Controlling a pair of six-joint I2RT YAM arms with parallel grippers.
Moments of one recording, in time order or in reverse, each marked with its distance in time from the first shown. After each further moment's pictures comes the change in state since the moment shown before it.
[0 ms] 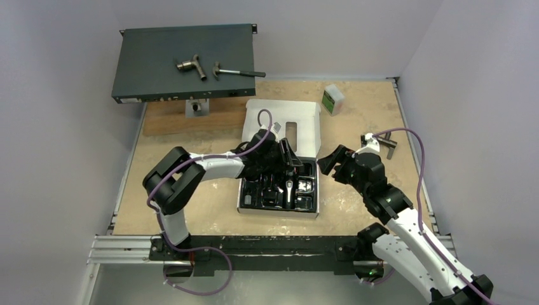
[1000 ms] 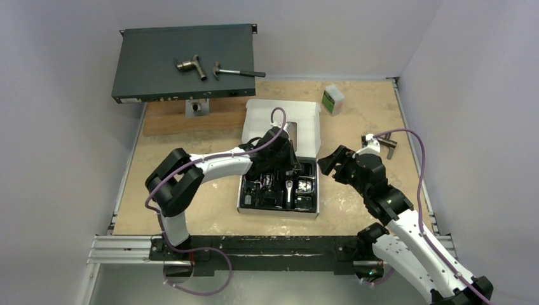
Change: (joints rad) left arm -0.078 -0.025 0.172 -0.321 -0.117 0.169; right arm 0.000 -0.016 -0.010 0.009 -0.001 0.000
